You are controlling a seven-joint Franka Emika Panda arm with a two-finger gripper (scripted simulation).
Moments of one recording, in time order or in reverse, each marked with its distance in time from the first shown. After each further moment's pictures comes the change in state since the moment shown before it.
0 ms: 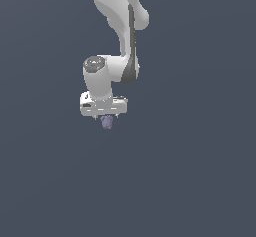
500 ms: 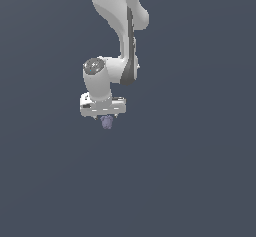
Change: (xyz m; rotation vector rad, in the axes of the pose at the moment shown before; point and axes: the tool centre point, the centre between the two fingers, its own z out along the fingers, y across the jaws) arm -0.007 0.005 0.011 -0.001 -0.005 -0.018
